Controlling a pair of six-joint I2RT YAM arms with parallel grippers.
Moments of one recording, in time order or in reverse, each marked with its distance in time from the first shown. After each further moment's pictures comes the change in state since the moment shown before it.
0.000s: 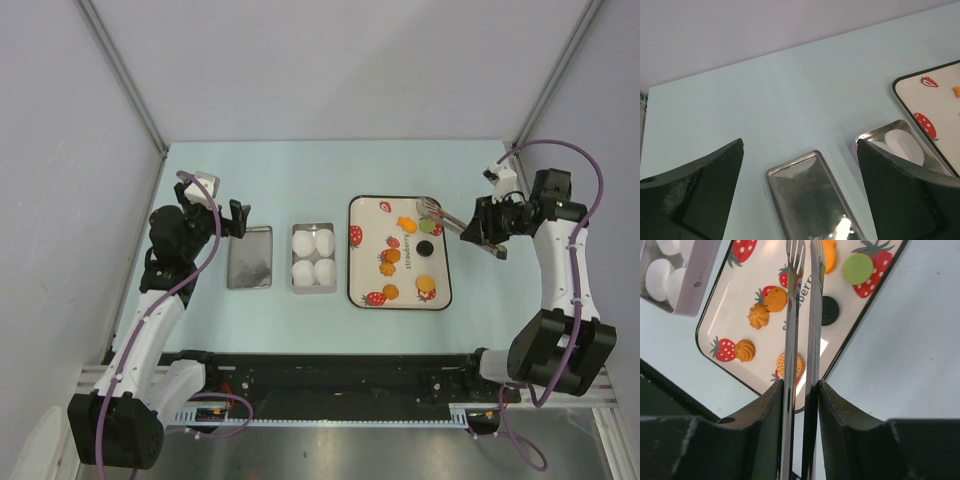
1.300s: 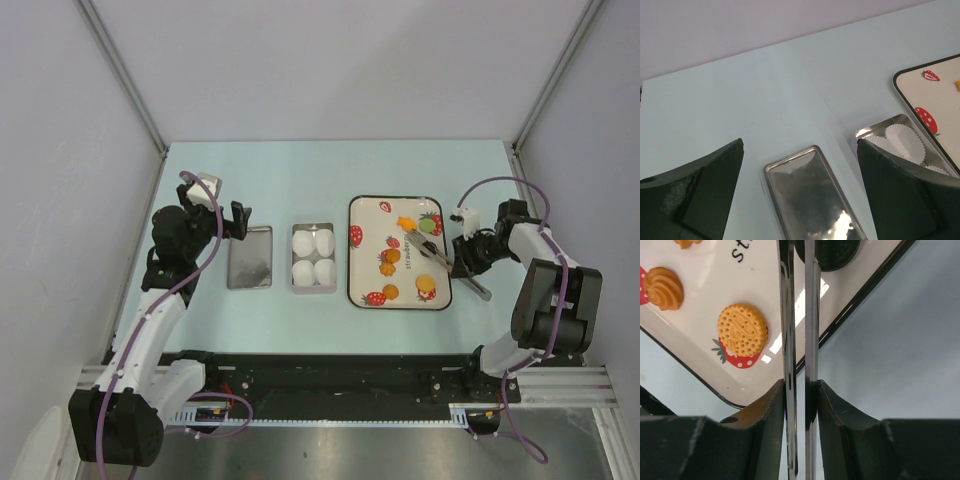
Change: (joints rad) left arm 0.000 0.014 -0.013 0.001 0.001 0.000; right arm 0.062 0.228 -0.263 0.149 0.126 -0.275
